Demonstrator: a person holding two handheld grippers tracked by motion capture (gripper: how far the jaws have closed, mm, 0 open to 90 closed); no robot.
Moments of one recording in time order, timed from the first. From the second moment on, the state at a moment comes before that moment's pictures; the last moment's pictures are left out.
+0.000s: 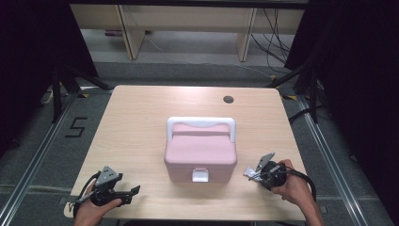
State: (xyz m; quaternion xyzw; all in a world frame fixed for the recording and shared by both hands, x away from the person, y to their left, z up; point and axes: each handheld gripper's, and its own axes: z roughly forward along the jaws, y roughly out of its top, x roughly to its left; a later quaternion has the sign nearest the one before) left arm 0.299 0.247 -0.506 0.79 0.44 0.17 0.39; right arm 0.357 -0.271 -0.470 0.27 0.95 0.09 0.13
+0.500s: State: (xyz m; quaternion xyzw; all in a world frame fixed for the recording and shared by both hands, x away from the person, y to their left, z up) left arm 0.298 0.247 -0.506 0.79 0.44 0.17 0.39; right arm 0.361 -0.277 -0.475 0.30 0.94 0.10 0.12
